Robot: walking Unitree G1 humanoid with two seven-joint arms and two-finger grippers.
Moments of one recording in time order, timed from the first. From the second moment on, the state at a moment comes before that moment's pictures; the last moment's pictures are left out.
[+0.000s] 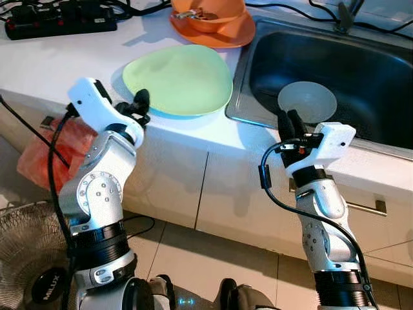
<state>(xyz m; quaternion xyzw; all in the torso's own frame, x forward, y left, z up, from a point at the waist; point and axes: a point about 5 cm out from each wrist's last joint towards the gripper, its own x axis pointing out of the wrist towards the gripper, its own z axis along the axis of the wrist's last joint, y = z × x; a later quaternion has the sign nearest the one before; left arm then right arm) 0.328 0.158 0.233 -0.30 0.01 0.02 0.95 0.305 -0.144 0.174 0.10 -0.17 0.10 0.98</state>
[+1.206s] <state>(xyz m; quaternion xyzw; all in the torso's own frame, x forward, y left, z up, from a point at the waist) 0.343 0.121 0.236 -0.33 0.06 -0.04 0.94 0.305 -0.141 0.174 0.10 -0.17 0.10 0.98</state>
